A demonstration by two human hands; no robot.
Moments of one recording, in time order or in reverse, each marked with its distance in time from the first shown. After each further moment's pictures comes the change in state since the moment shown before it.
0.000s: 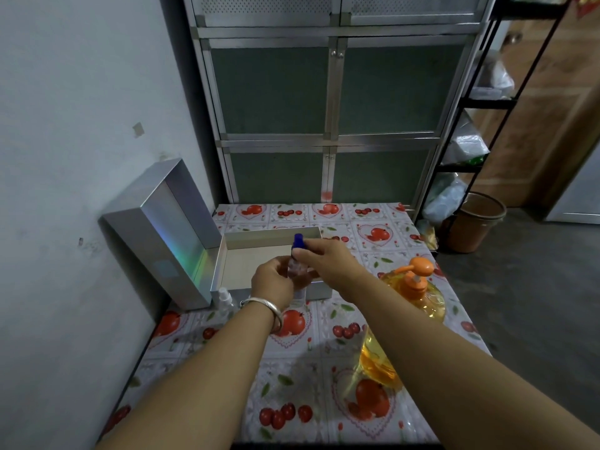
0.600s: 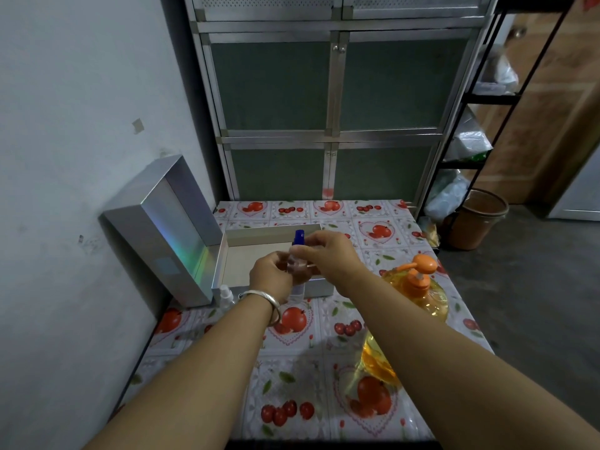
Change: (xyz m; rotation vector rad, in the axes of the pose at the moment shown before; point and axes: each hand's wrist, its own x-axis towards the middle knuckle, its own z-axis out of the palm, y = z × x) left_hand 0.006 0.000 -0.006 0.049 -0.008 -0.018; right_hand 0.007 0.001 0.004 0.053 0.085 0.041
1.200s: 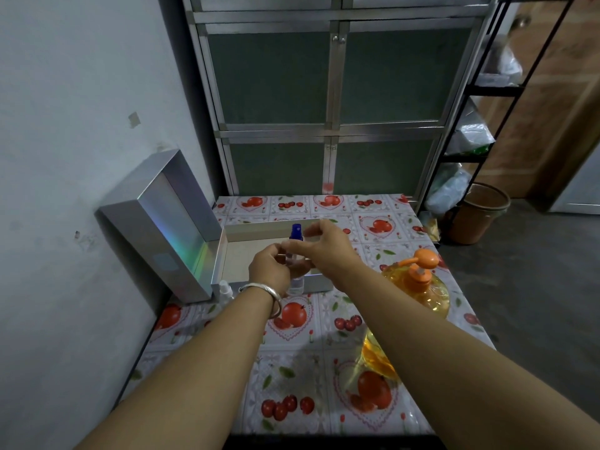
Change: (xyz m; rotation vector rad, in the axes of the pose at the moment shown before) left_hand 0.002 0.002 0.000 -0.156 0.028 -0.052; right_hand 0.002 -0.004 0.004 -0.026 0.046 0.002
